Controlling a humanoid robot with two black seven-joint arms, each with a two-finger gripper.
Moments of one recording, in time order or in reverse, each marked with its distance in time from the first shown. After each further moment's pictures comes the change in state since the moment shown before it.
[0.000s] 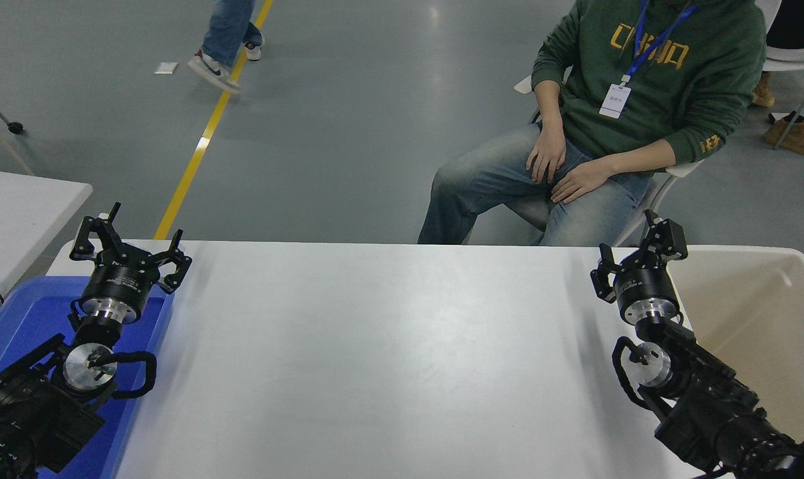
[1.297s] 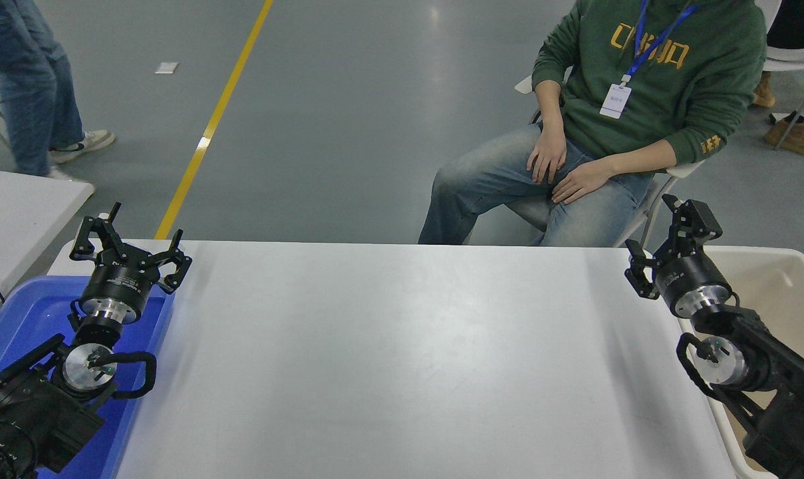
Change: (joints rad) left arm 0.000 0.000 0.000 0.000 0.000 0.000 0.000; right arm -0.138 -0.256 0.018 0.450 -0.158 -0.098 -0.173
